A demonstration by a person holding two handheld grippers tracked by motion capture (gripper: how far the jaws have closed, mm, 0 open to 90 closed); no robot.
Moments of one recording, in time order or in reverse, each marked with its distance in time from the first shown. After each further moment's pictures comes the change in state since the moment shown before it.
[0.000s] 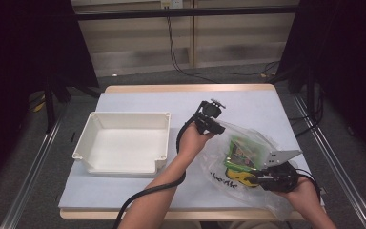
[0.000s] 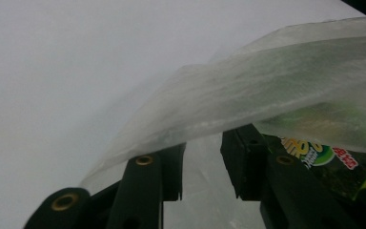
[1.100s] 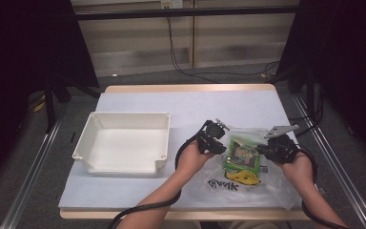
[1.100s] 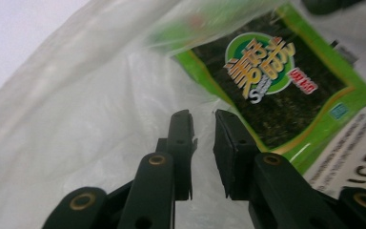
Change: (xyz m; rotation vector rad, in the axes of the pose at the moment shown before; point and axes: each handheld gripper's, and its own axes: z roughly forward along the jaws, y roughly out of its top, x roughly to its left) left arm -0.034 -0.040 0.013 0.078 -0.046 0.084; right arm -0.066 0.026 0.011 0.073 -0.302 0.084
